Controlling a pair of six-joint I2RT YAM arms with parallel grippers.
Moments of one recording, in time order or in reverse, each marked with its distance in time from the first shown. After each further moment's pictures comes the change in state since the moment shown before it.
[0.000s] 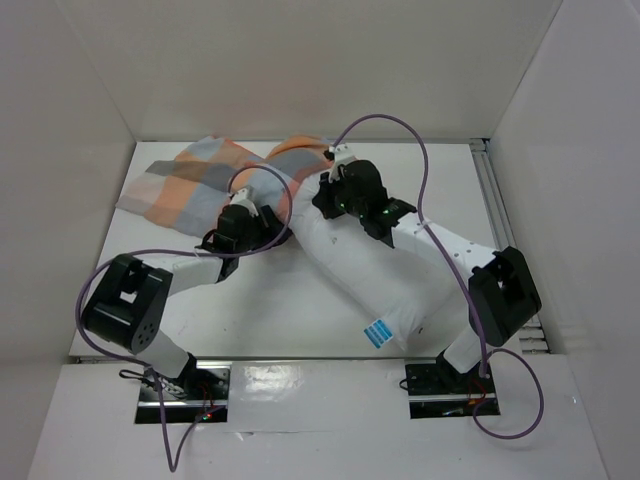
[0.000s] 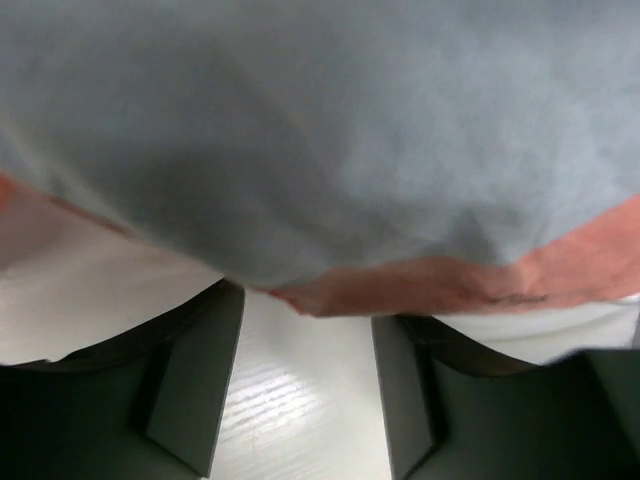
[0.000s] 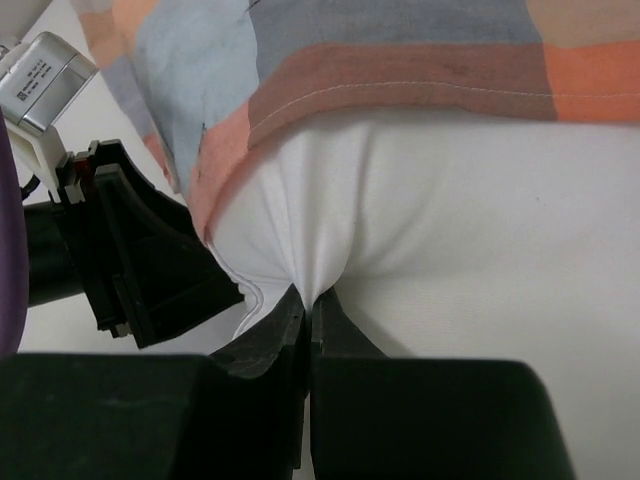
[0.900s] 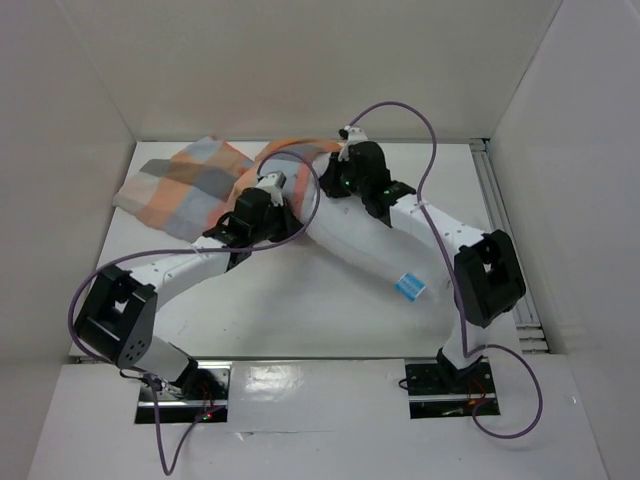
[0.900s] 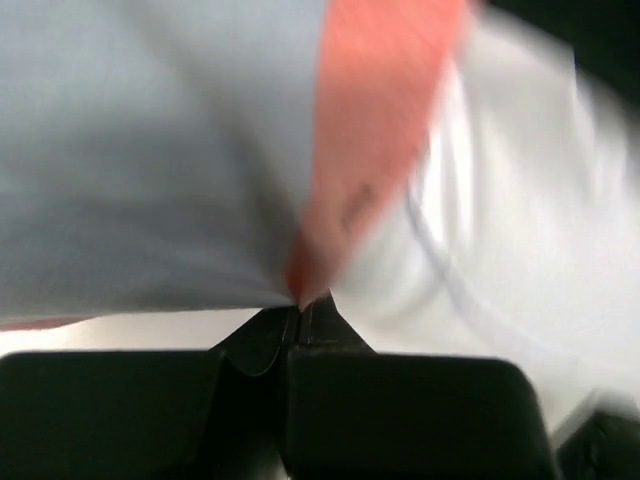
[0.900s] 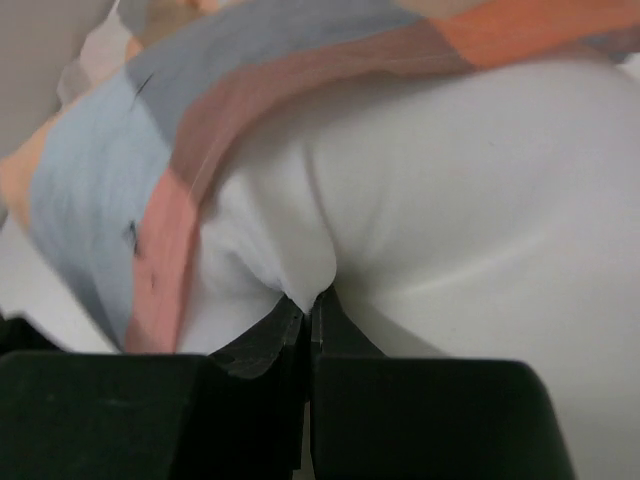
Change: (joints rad) left arm -0.149 -0.074 0.232 -0.316 -0.020 0.135; right arm -0.073 0.120 0.121 -0.001 -0.029 0.129
